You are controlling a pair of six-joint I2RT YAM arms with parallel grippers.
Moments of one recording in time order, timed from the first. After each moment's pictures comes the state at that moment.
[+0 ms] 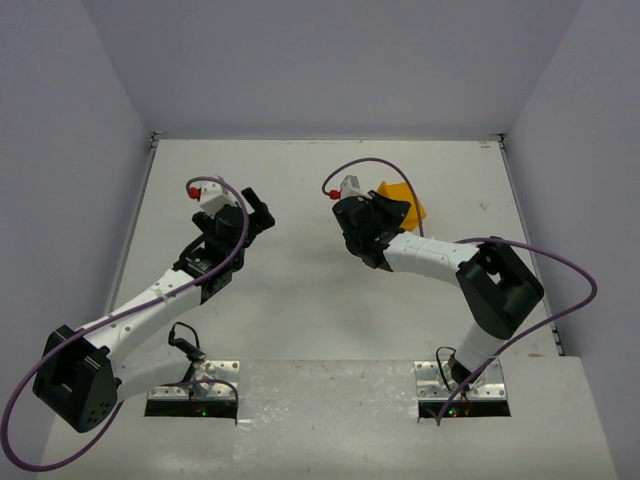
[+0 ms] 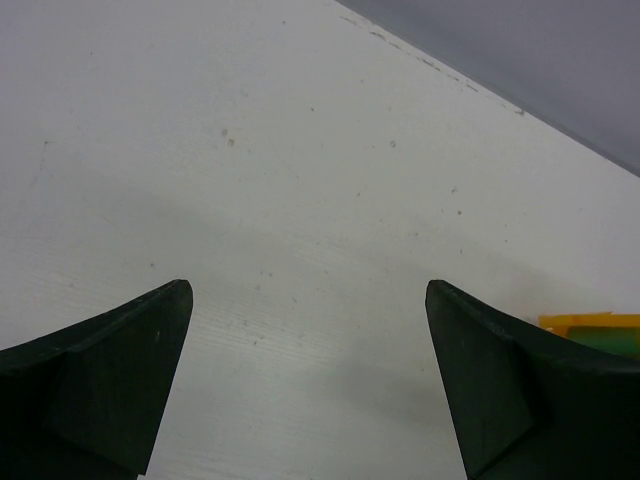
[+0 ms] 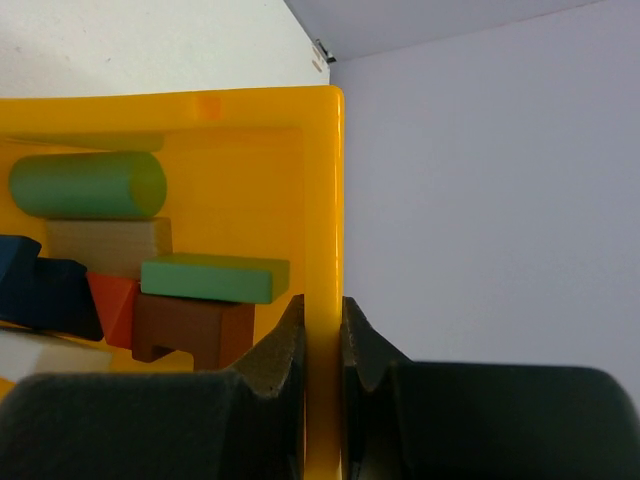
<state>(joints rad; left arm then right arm) -0.52 1.06 0.67 0.00 -0.63 -0.67 0.73 1.69 0.95 0.10 1.18 -0.62</state>
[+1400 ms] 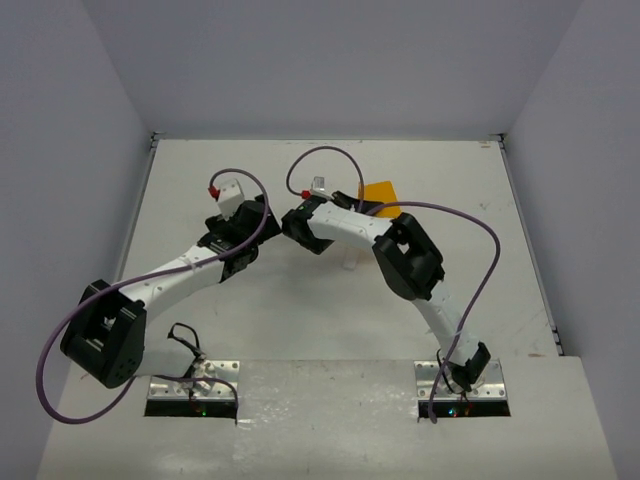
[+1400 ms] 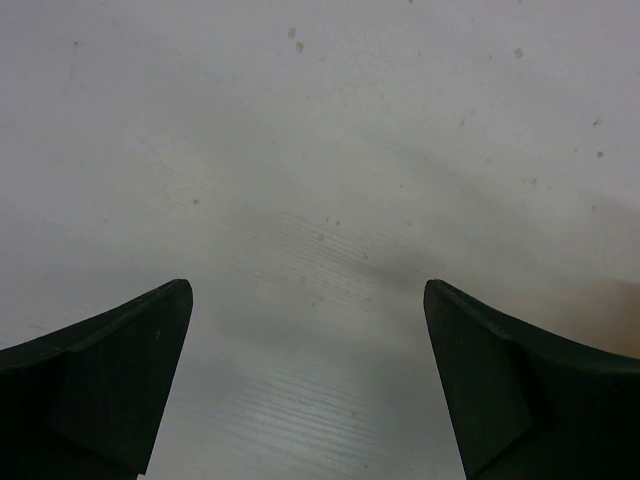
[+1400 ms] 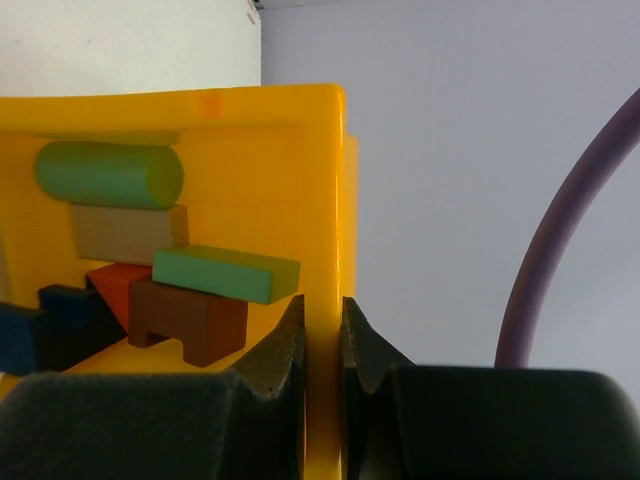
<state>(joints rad) -0.51 1.32 0.76 -0.17 -0.63 -0.75 0.86 2.32 1.81 -1.40 1.47 0.48</state>
